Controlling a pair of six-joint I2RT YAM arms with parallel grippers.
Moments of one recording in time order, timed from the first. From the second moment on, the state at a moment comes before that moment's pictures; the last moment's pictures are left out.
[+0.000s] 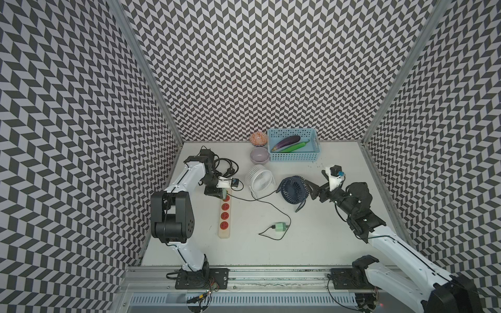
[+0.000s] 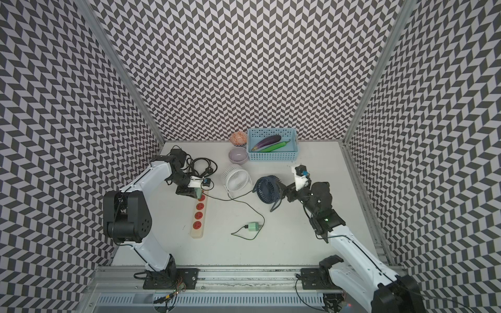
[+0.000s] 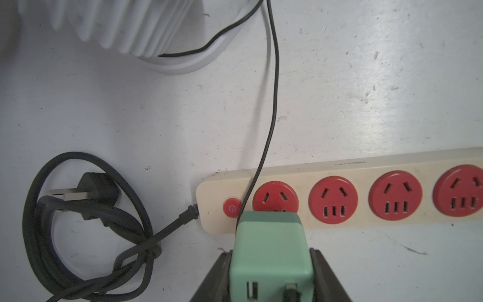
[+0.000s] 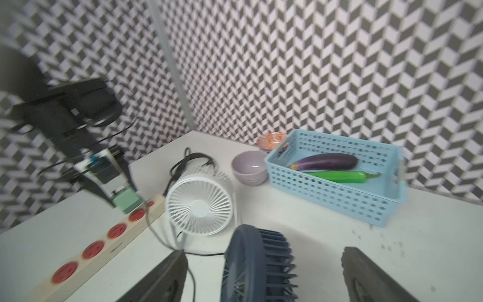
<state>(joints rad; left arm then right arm) -0.02 1.76 1.37 -1.06 0.22 1.61 0.43 0.98 0.51 0.34 -0.27 0.03</state>
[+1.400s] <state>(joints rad) 0.02 1.76 1.37 -1.08 0.28 1.57 0.87 1.87 0.99 0.51 -0.44 -0.16</state>
